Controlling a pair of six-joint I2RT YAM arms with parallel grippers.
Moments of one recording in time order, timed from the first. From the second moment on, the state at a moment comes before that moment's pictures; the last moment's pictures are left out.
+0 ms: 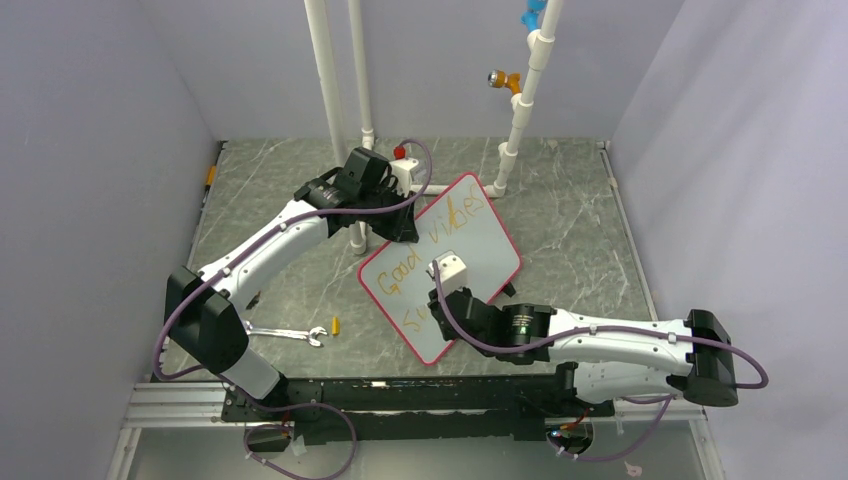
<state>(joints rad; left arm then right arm) -0.61 1.56 1.43 -0.66 0.35 -0.15 1.32 1.09 0.78 -0.40 0.55 0.51</state>
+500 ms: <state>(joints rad) -0.61 1.56 1.43 -0.66 0.35 -0.15 1.30 1.10 0.79 -0.40 0.55 0.49</state>
